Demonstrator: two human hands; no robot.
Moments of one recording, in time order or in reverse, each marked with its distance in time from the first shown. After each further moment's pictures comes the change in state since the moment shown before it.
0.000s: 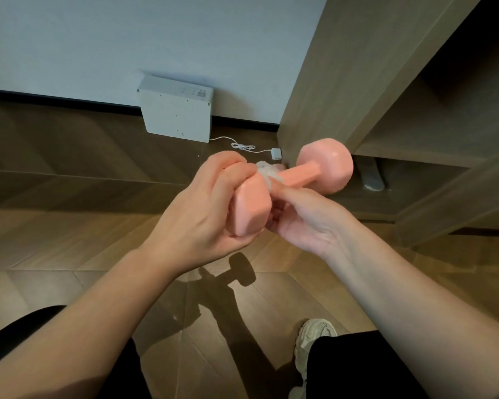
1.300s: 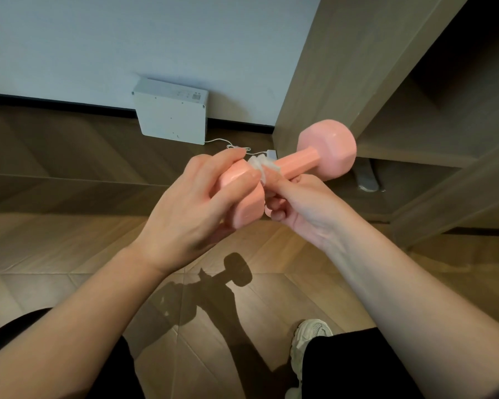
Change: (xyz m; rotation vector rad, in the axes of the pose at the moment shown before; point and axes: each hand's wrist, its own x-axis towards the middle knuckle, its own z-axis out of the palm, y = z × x) left_hand 0.002 -0.002 -0.005 0.247 -0.002 0.131; right_hand -0.006 -0.014 -0.007 -0.349 0.069 -0.142
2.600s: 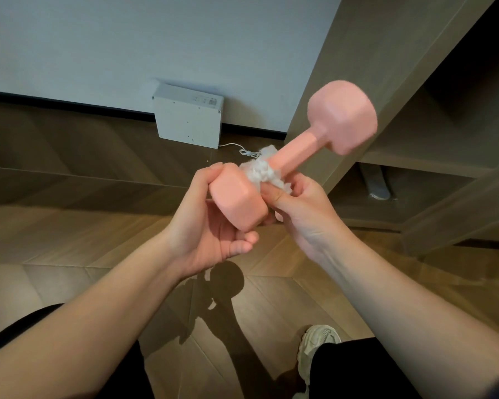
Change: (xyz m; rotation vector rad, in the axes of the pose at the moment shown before) left_hand 0.008 0.030 -0.028 -1.895 -0.107 -1.354; right_hand -0.006 0.024 0.018 0.029 -0.091 -0.287
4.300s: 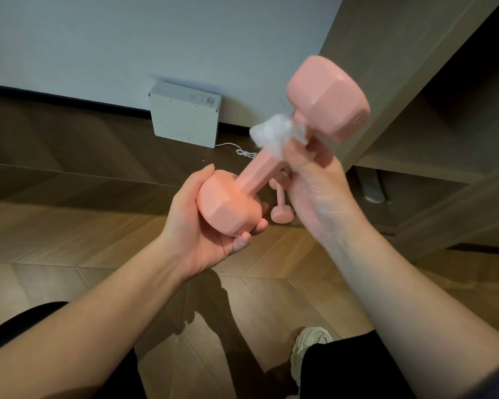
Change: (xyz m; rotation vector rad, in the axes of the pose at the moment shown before) left_hand 0.008 -0.003 -0.003 -0.219 0.105 0.019; right_hand 0.020 -0.027 -0.006 0.316 -0.033 -0.159
